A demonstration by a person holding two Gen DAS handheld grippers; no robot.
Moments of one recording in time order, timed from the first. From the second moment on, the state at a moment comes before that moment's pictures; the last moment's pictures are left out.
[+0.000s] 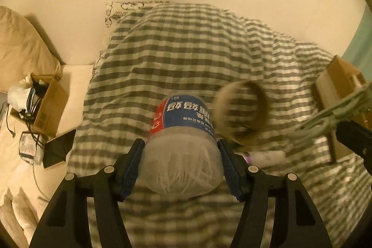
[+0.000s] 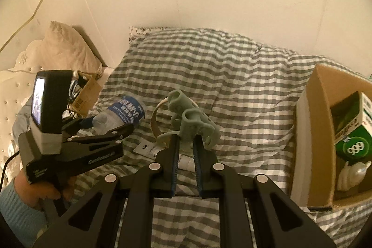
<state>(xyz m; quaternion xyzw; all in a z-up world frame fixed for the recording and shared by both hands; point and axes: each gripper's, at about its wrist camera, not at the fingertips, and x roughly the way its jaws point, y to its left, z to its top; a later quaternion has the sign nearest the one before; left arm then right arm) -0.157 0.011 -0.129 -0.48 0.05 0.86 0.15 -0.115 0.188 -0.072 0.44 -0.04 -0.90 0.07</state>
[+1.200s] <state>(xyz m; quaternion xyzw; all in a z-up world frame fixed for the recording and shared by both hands) -0.014 0.172 0.093 -0.33 0.05 0.90 0.29 0.023 0.334 0.173 0.33 0.04 -0.94 -0.02</state>
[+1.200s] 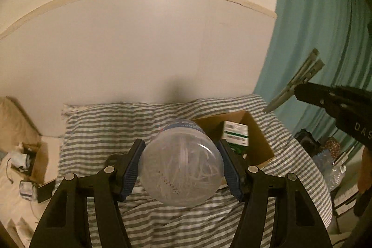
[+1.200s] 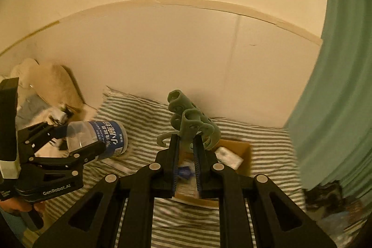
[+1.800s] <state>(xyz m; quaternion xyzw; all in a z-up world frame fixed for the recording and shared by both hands) -0.045 0.295 -0.005 -0.40 0.10 0.85 0.31 -0.038 0.458 0.043 0.48 -0.01 -0.88 -0.04</state>
